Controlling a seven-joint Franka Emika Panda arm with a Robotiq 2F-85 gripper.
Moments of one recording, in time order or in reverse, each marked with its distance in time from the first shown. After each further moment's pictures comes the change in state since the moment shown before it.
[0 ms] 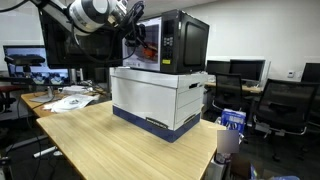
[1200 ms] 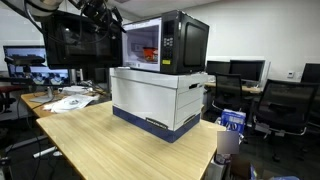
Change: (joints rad) arm -0.304 -0.376 0.381 -0.237 -0.147 -0.214 -0.083
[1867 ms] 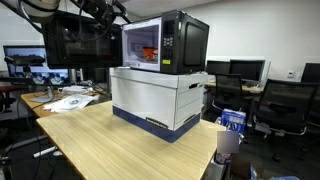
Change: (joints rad) arm -0.232 0.029 0.143 -0.016 0.012 0.073 -0.003
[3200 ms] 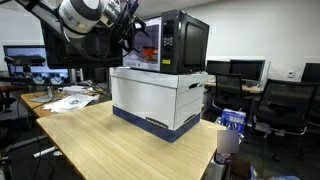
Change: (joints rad) arm -0.063 0.349 -0.014 0.155 0.059 0.248 0.033
